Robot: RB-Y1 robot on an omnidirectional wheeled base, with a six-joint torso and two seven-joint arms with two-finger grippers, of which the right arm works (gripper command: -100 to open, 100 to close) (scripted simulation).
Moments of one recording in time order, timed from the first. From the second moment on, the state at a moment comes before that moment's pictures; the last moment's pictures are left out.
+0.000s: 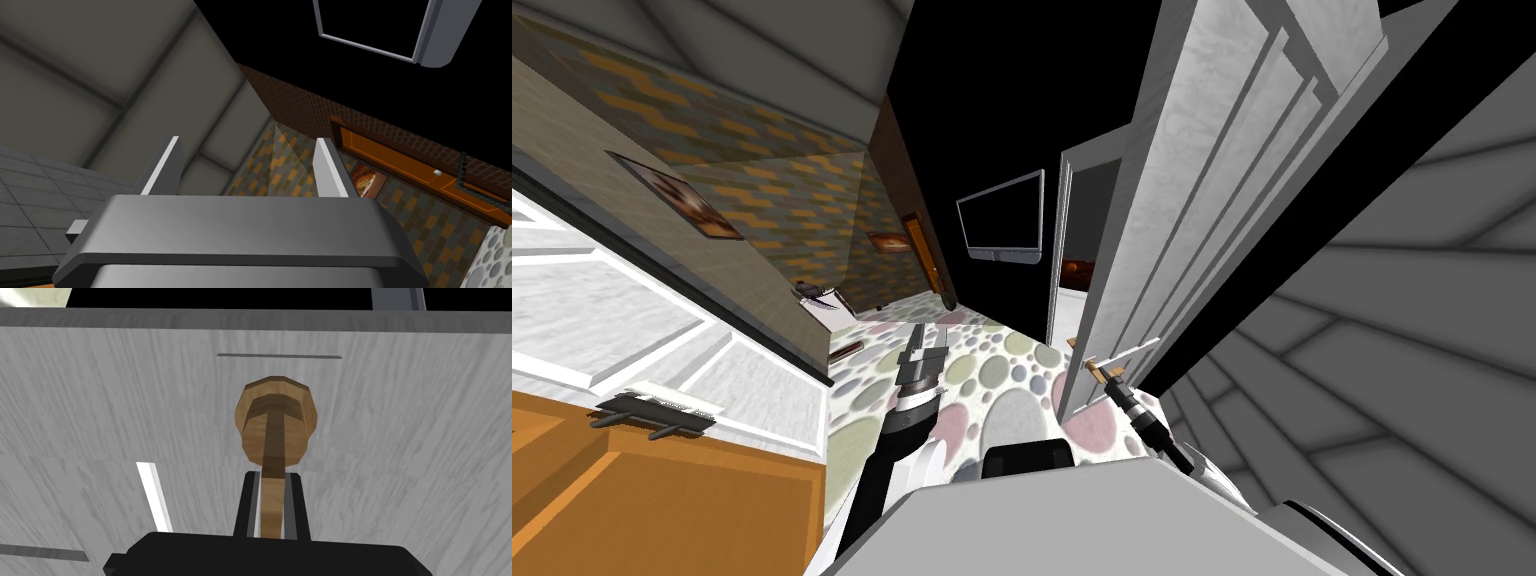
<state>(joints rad) -0.04 -0.46 0.12 -0.45 0.07 -1.18 -0.48</state>
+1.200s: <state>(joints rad) -0.01 -0.47 0.22 -0.53 0.07 -1.17 -0.47</state>
